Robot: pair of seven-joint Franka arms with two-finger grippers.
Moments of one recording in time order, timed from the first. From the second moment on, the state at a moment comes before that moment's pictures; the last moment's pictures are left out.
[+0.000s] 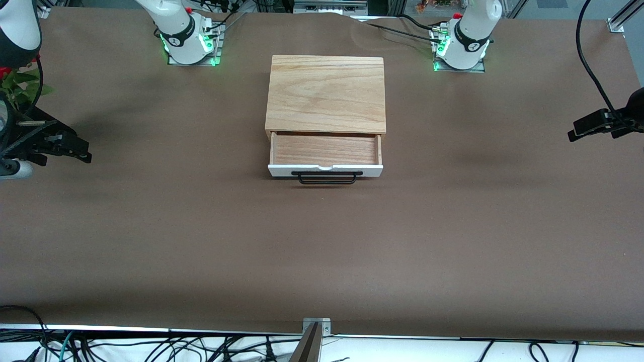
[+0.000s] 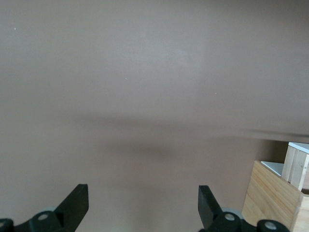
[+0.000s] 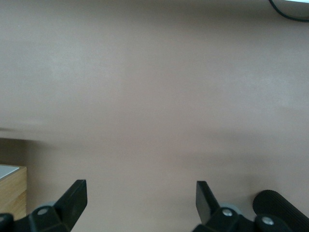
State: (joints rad) left arm 0.12 0.12 -0.04 -1.44 -0.03 1.48 -0.07; right arm -0.07 0.20 0.08 -1.44 -0.03 1.66 -0.07
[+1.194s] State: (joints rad) left arm 0.03 0.36 -0.06 -1.44 -0.39 1.53 -0.30; right arm -0.04 0.24 0.08 -1.45 0.02 1.65 -0.07
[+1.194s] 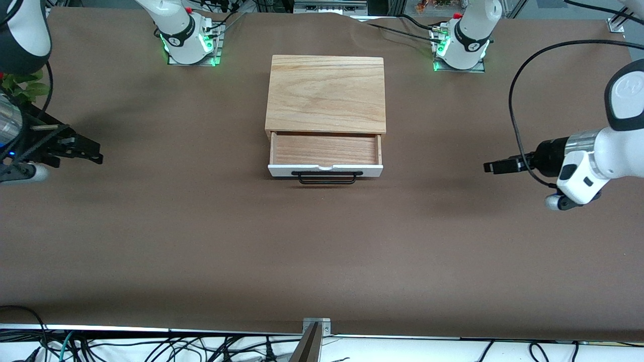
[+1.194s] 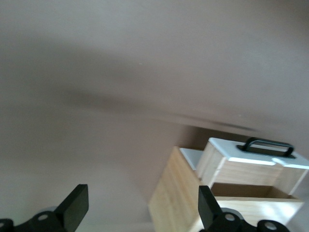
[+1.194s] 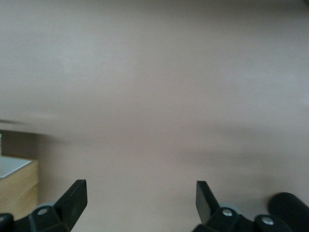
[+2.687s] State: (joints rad) left arm -0.34 0.65 -0.06 -1.46 -0.60 1.97 -0.37; right arm 0.41 0.63 0.09 -1.46 0.26 2.07 0.04
